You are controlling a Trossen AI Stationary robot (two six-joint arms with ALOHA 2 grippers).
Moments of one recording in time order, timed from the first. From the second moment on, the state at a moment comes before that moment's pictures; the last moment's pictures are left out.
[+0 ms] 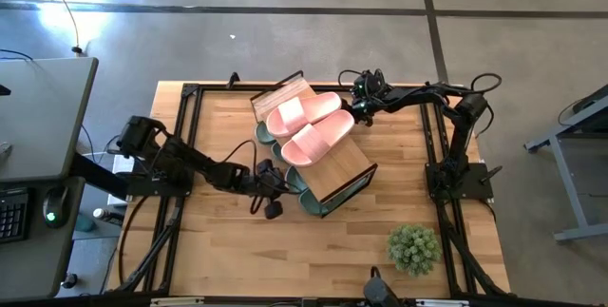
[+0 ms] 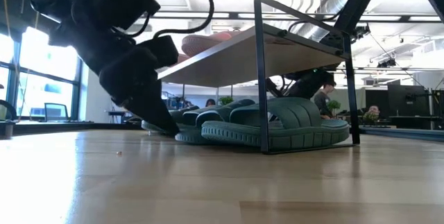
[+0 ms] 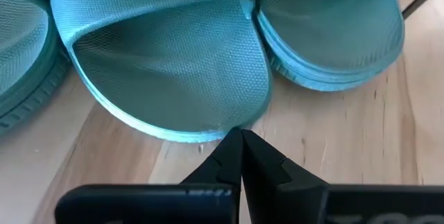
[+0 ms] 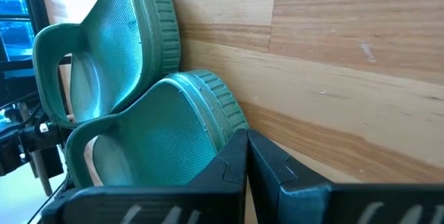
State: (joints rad) left arm -0.09 1.68 0.61 0.25 -0.26 -0.41; right arm -0.77 1.87 0.90 0.05 -0.55 0.91
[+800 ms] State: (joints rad) left arm -0.03 1.69 0.61 0.33 -0.32 -0.38; right arm -0.76 1.87 0.90 0.04 -0.55 0.89
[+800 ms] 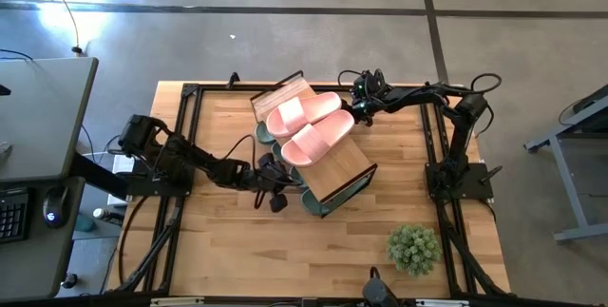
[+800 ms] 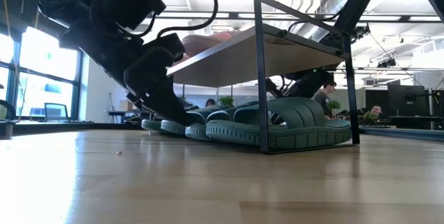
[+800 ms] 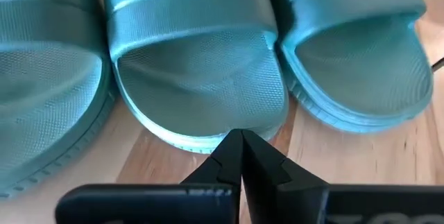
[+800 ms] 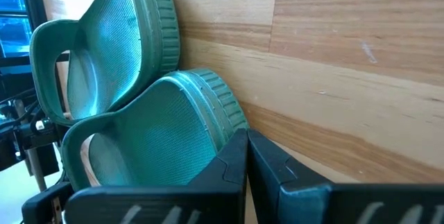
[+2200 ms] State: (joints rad) left arm -0.26 1.59 0.61 0.30 -0.12 -0.27; right arm -0.76 1.86 0.90 0.03 -0.46 0.88
